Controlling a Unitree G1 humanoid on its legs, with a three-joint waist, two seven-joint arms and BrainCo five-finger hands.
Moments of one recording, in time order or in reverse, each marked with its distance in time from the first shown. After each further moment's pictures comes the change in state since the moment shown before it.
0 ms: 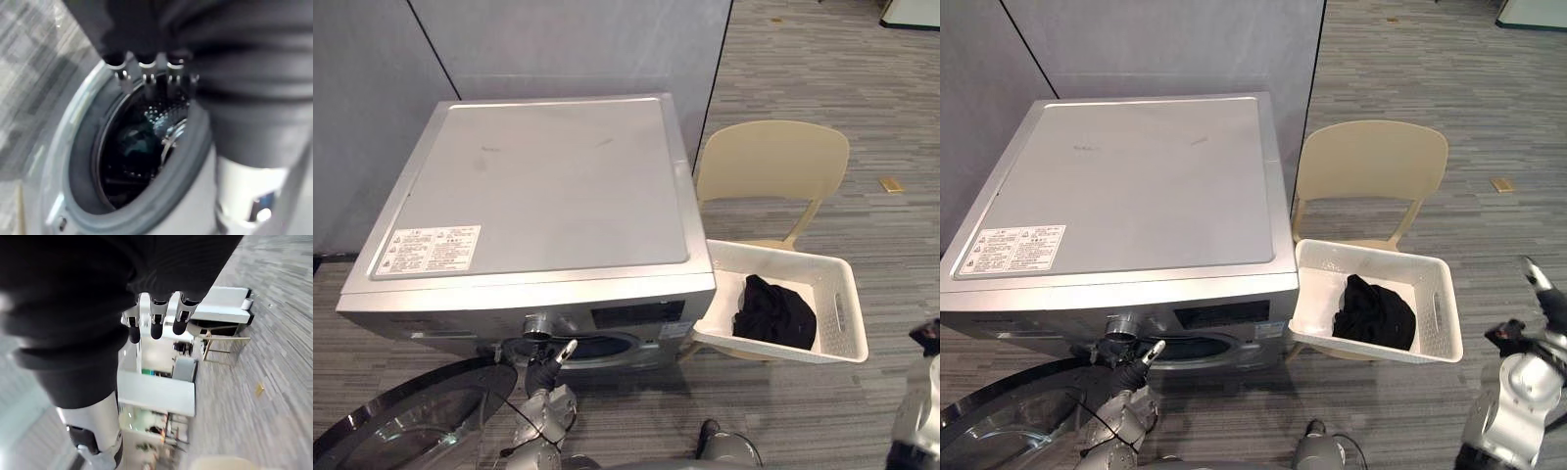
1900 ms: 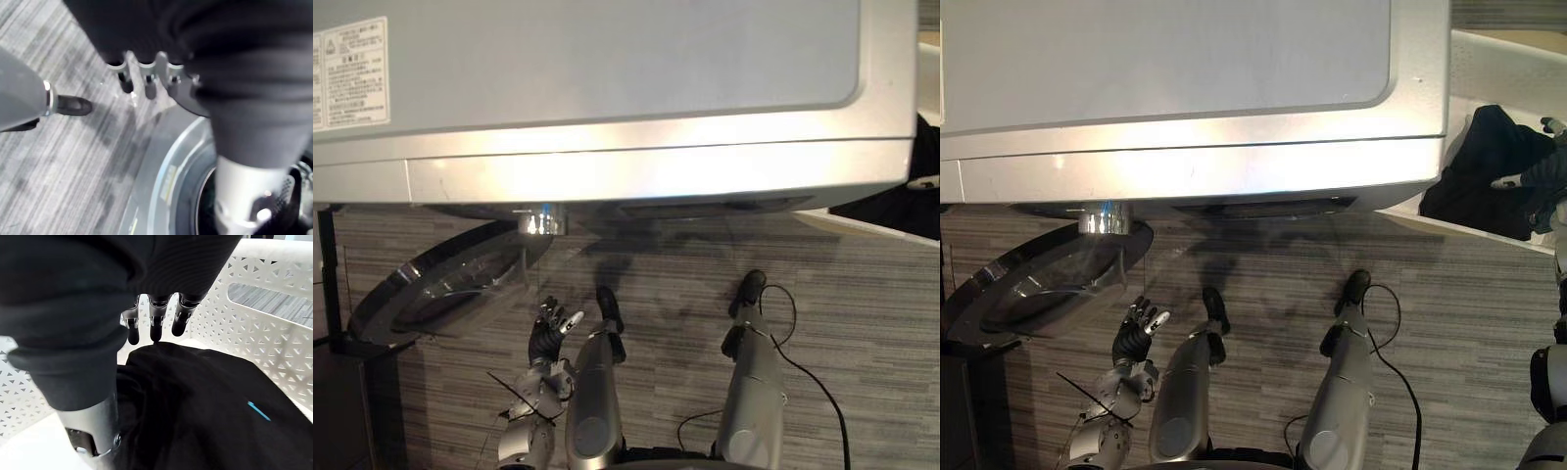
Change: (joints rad) left arm -0.086 0.097 -0.067 -0.112 -0.101 -0.061 -0.050; right arm -0.791 -0.587 0.694 0.790 -0.234 0.081 0.258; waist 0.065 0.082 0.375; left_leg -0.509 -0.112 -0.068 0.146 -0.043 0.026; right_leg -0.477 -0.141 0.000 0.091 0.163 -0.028
